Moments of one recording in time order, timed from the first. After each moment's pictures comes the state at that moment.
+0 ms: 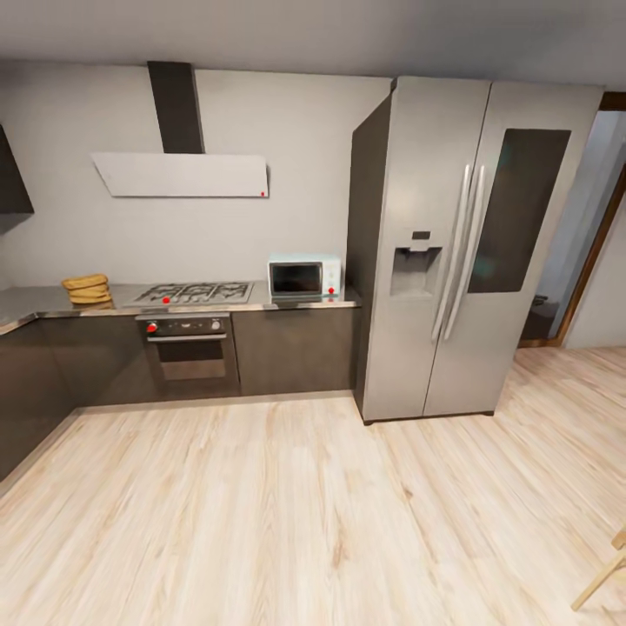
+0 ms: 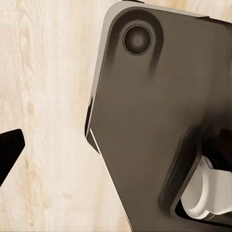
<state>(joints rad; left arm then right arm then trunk) 0.00 0.03 0.22 -0.03 0.00 0.00 0.00 -0.01 -0.04 -0.04 -0.07 -0.01 -0.22 -0.03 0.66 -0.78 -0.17</state>
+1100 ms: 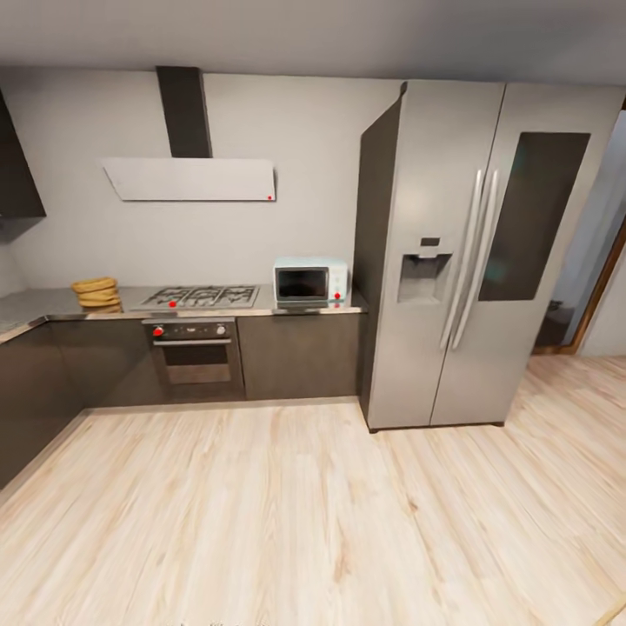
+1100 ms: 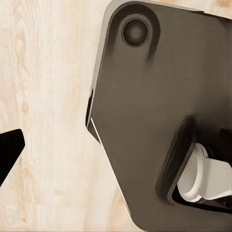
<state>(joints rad) 0.00 0.02 0.22 -0.03 0.00 0.00 0.00 -0.01 -0.04 -0.04 -0.07 -0.01 -0.22 -0.02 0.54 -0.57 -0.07</state>
